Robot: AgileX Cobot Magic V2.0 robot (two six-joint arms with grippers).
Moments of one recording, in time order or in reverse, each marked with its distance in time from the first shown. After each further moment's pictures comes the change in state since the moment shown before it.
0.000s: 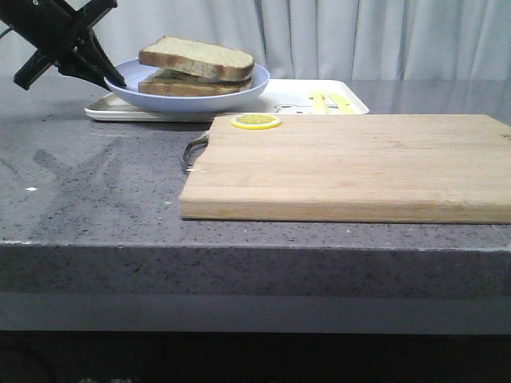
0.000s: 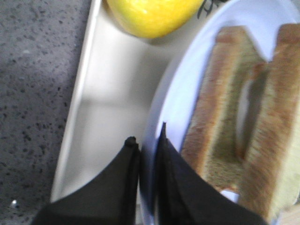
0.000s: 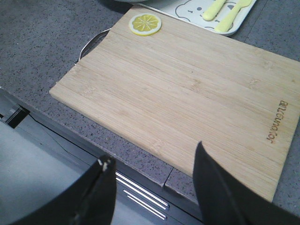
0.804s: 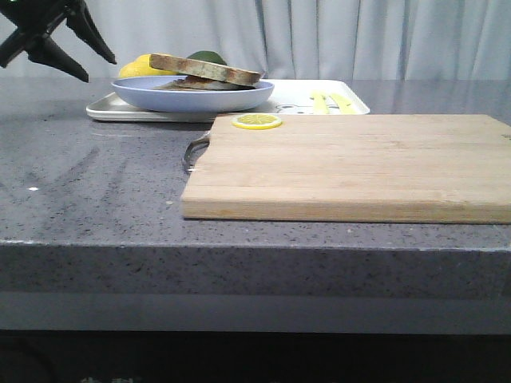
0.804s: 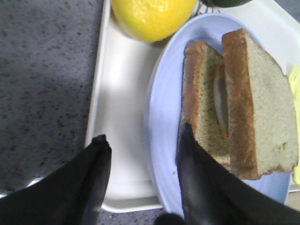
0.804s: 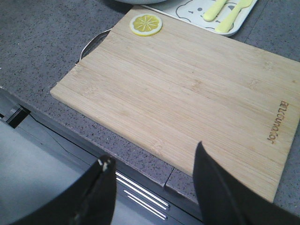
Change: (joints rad) left arm 0.023 -0.045 -0.065 0.116 0.099 -0.004; right arm 0.000 0.000 0.000 0.000 0.000 0.000
